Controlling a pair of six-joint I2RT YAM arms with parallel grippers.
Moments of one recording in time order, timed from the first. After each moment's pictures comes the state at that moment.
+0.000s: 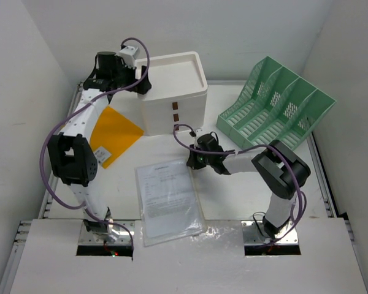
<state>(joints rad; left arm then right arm) -0.08 1.84 1.72 -0.39 0.37 0.10 0.70 1.81 0.76 0.31 -0.11 0.41</state>
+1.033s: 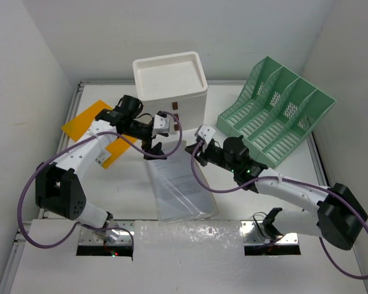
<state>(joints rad) -0.32 1.47 1.24 -0.89 0.94 1.02 0.79 1.20 0.58 0.46 -0.19 -0.11</state>
